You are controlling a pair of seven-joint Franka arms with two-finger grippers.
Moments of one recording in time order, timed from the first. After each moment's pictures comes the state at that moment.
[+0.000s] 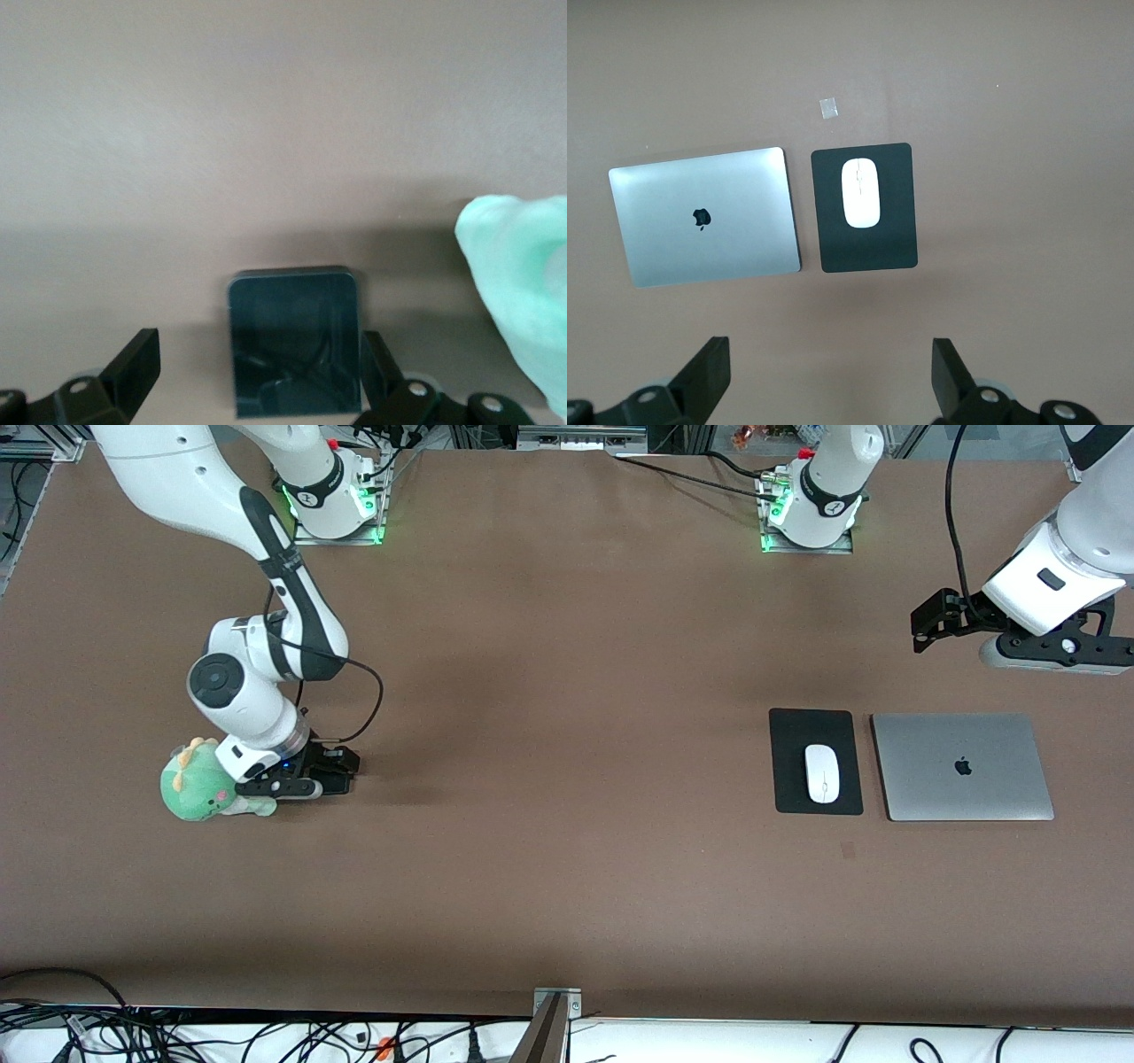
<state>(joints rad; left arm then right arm) -0.03 -0.01 -0.08 -1.65 0.05 1.59 -0.03 0.25 0.46 -0.09 -1.98 0.05 2.51 0.14</state>
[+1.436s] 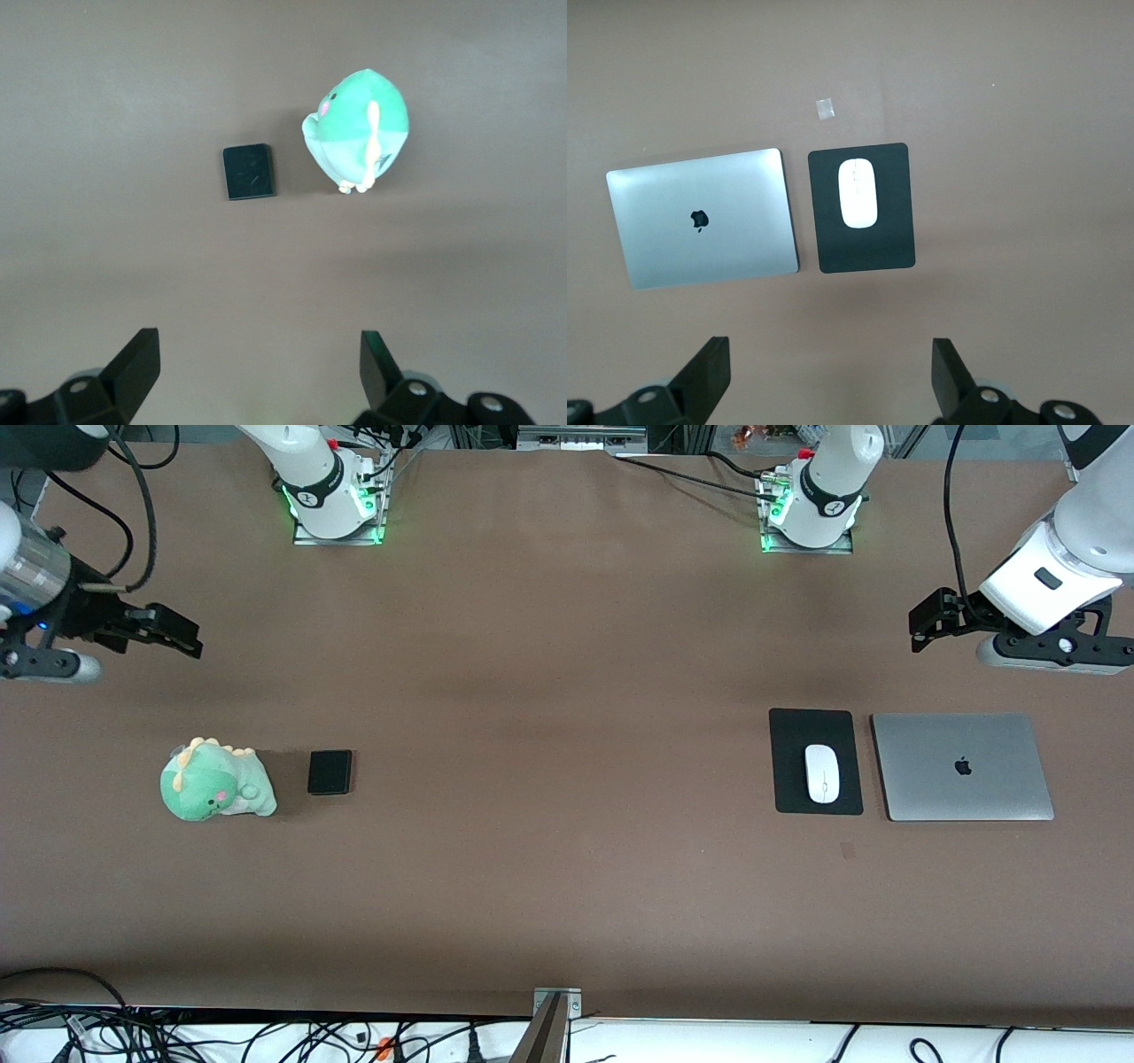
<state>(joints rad) -0.03 -0.01 -0.10 -1.65 0.05 1.59 -0.02 0.01 0.02 0.05 -1.59 -0.01 1.56 0.14</state>
